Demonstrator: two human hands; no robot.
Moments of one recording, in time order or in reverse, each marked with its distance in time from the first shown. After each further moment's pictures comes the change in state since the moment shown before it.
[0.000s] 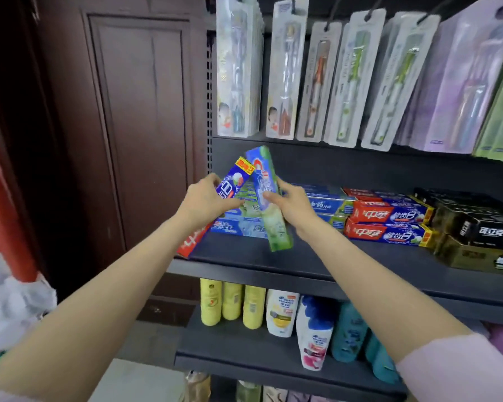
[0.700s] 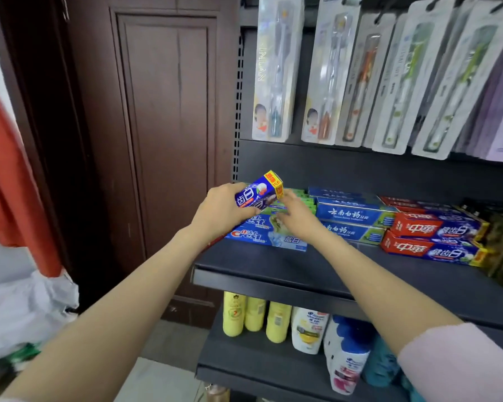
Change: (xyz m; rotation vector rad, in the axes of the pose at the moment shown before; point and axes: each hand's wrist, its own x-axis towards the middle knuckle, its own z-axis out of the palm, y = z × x) left_hand 0.029 -0.045 -0.014 0.143 0.001 0.185; right_hand 0.056 0.026 0.051 -0.599 -0.201 -0.283
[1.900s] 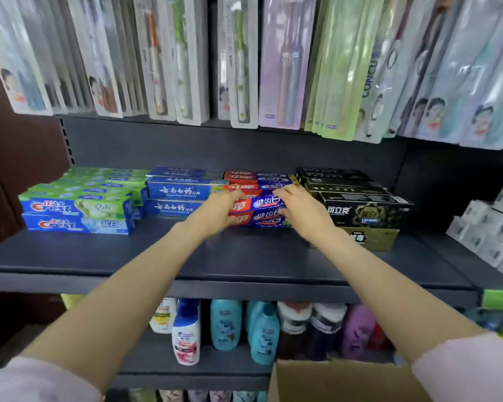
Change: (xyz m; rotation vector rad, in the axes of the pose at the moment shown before) left_hand 0.037 0.251 0.235 0.184 -0.345 0.220; right_hand -0.175 0.235 -0.226 -0.604 0.078 0.101
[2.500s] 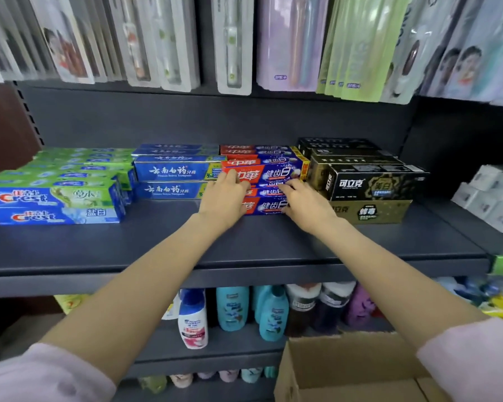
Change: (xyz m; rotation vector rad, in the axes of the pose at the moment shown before) left_hand 0.014 -0.002 0.035 0.315 0.083 0.025; right_hand -0.003 -0.004 0.042 -0.013 -0.170 0.157
